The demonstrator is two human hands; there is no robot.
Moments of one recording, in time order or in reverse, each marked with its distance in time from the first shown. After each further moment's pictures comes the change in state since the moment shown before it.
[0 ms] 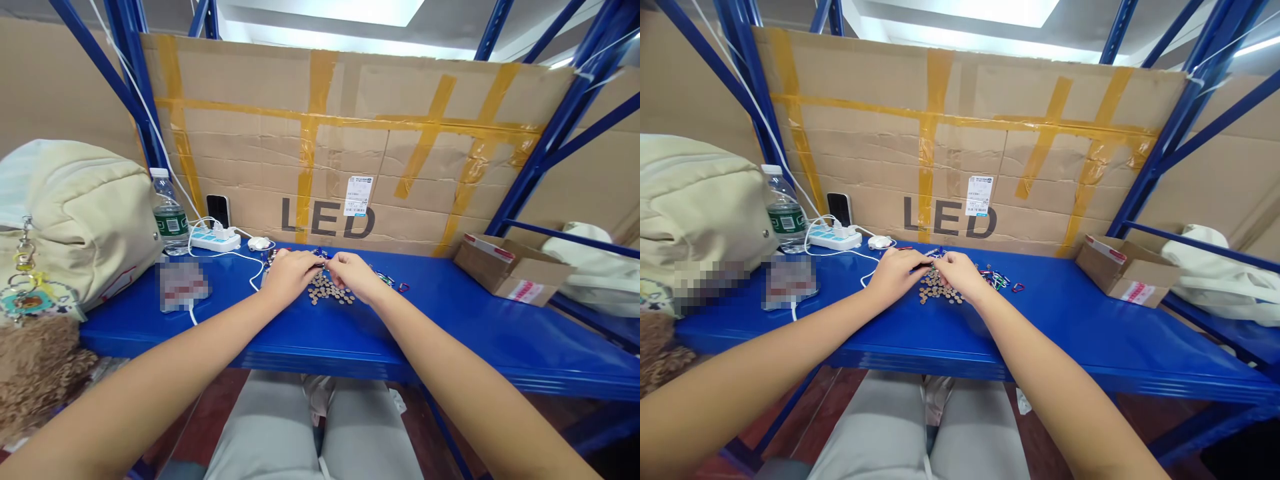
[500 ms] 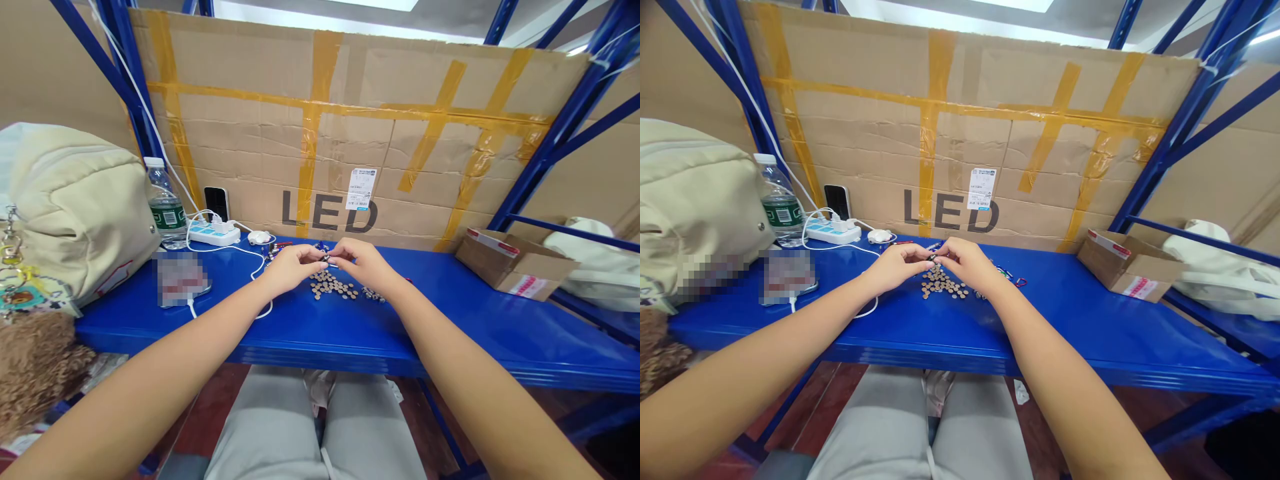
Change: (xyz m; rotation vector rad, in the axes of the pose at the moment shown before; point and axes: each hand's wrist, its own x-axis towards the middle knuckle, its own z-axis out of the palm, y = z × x) left_hand 0.003 -0.009 0.001 -0.745 -0.167 -0.403; right_hand 0.004 0.002 -0.027 -0.465 -0.044 -0.566
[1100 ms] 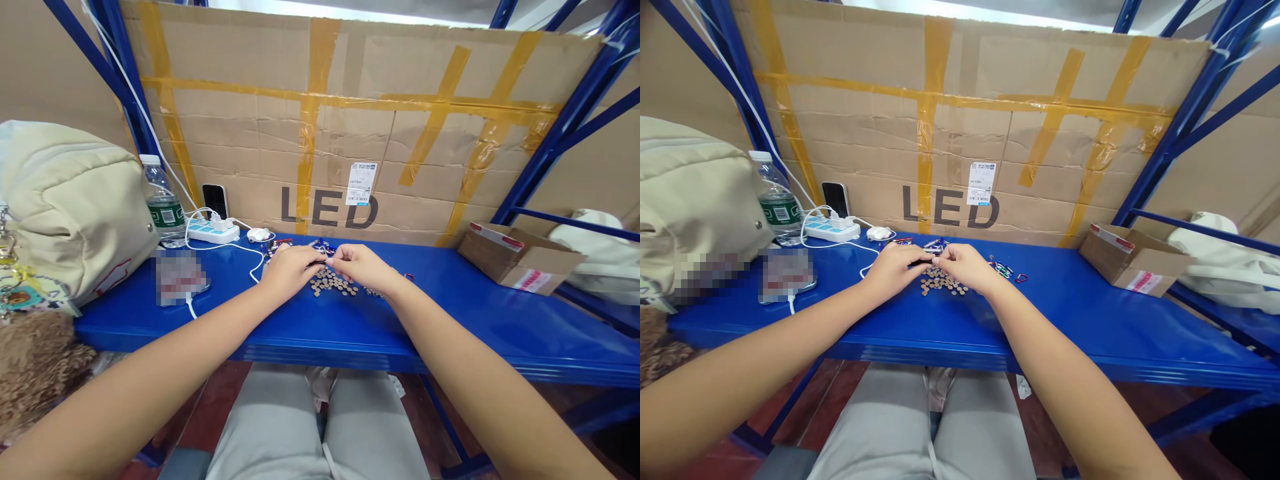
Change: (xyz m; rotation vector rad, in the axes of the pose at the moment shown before) left_hand -0.009 0.003 0.002 0.714 0.081 0.381; right_hand -0.007 -0.019 0.005 0.274 -0.123 0.396
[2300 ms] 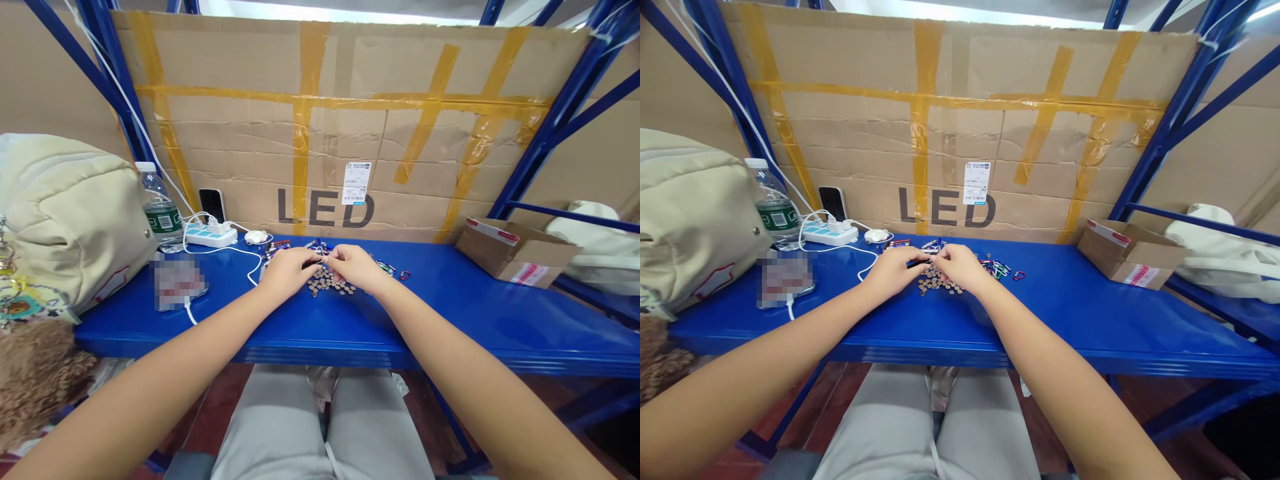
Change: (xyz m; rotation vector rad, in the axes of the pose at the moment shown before) left_hand 0.004 0.002 0.003 -0.074 -0.072 -0.140; right_hand 0.008 0.008 0.009 -0.065 0.089 0.078
